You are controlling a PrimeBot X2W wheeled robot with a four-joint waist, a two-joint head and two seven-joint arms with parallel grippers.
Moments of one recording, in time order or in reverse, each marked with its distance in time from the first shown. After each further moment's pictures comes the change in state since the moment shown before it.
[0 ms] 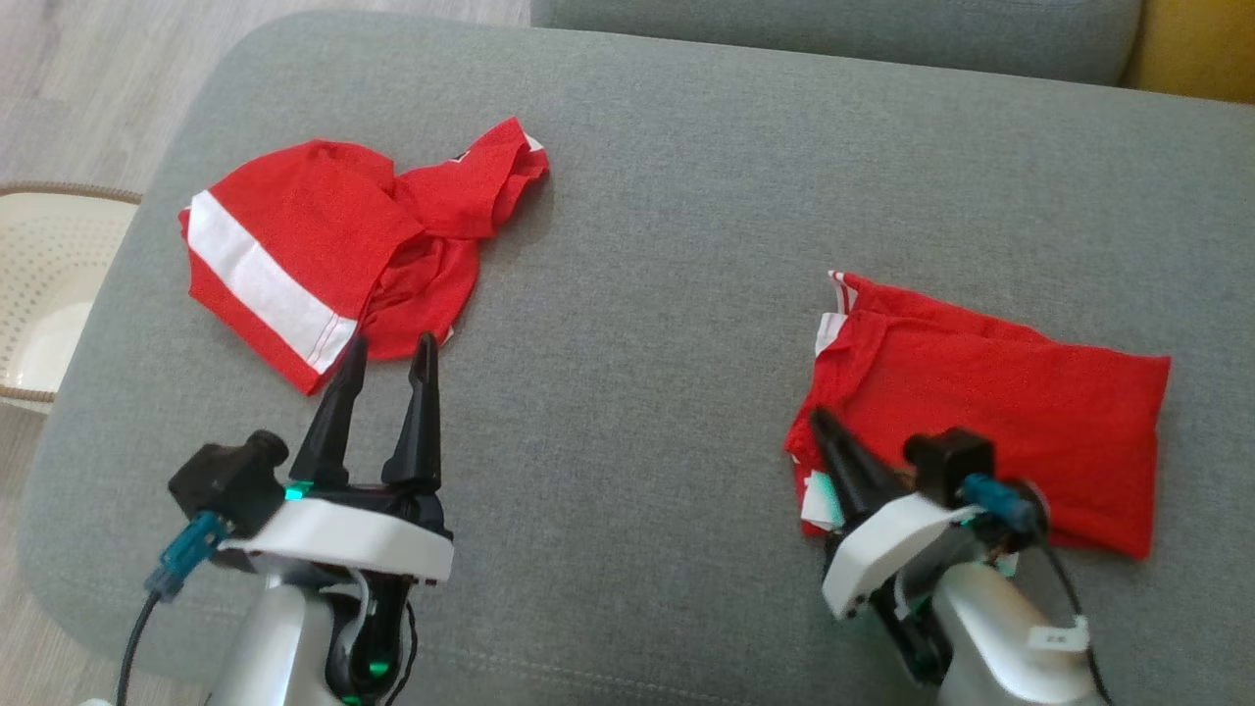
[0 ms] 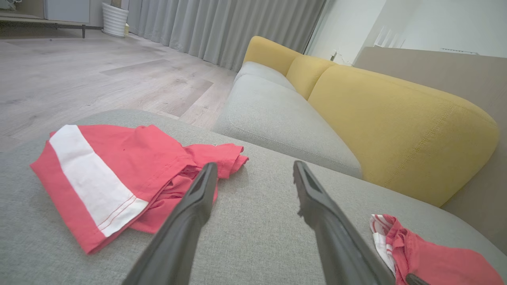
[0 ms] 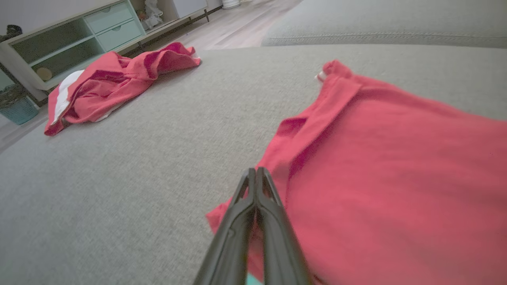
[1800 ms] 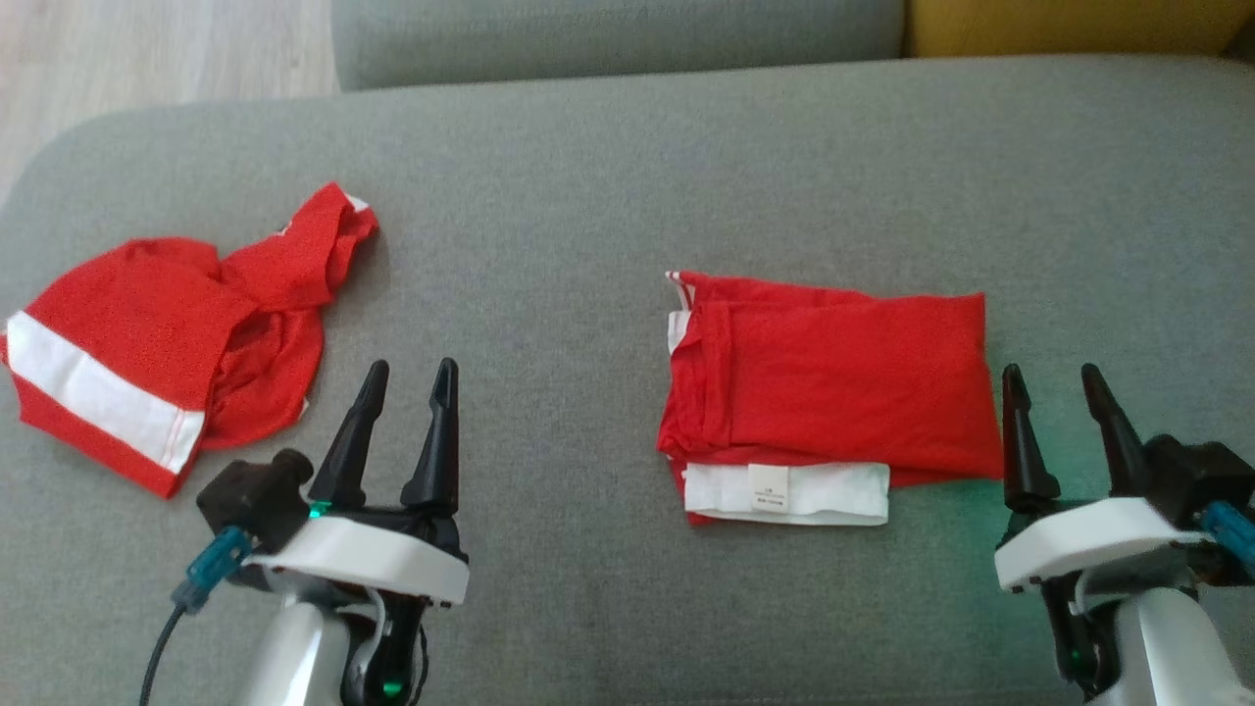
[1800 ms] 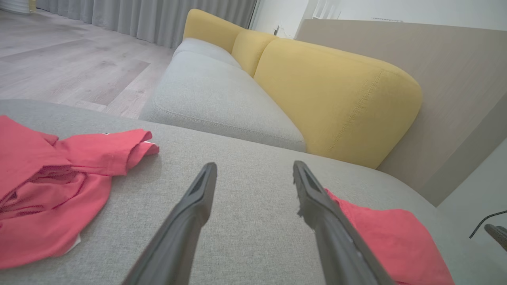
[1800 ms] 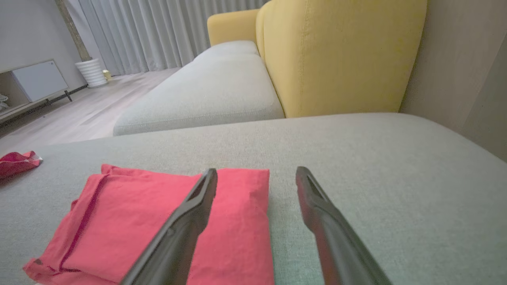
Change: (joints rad) left arm 0.026 0.000 -0.030 0.015 0.018 0.009 0.000; right arm 0.227 0.005 -0.437 -0.449 -0.115 0.000 0.089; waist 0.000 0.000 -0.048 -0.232
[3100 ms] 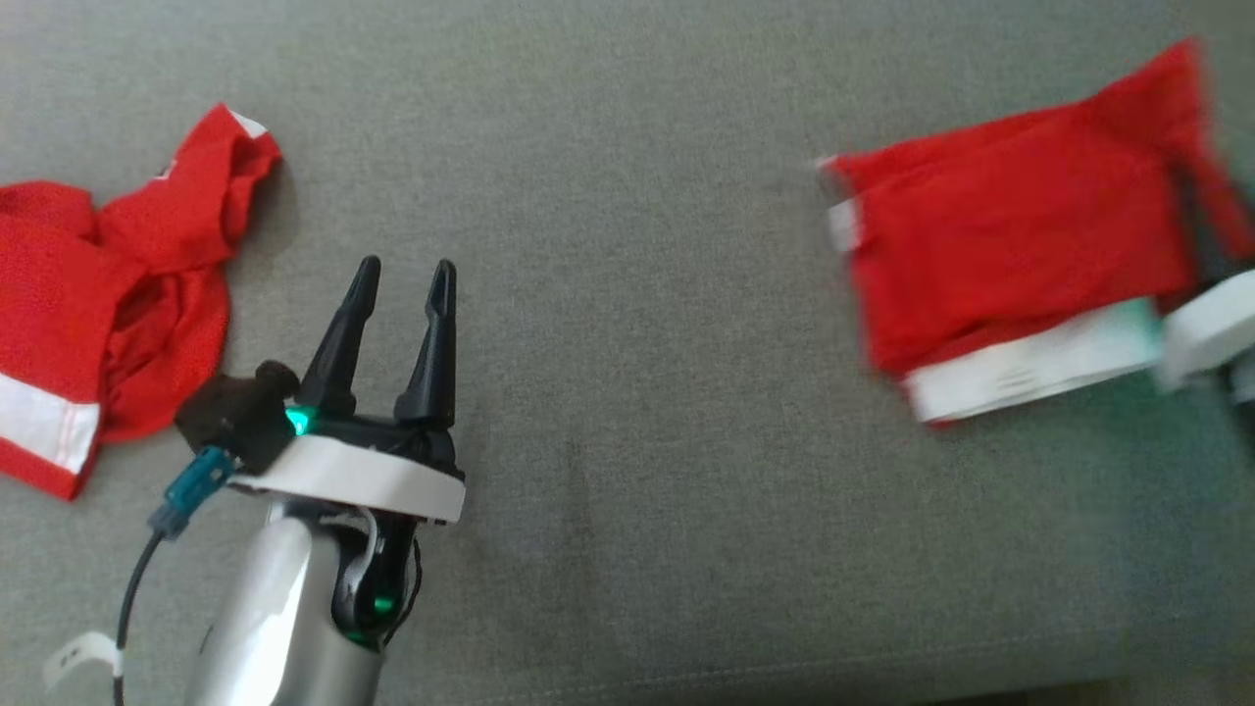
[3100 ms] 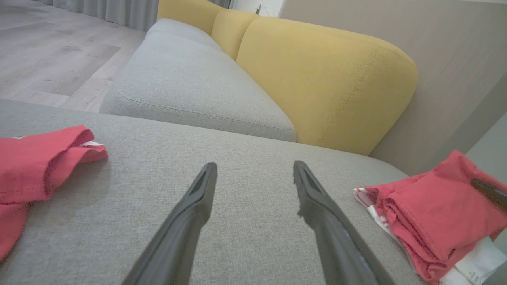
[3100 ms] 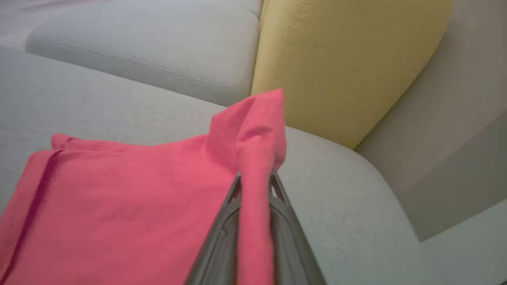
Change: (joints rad) left arm -0.132 -0.001 0.011 -0.013 0.033 -0.031 0.000; right arm -0.372 -0.351 0.160 0.165 -0.029 0.000 0.120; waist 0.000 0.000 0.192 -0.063
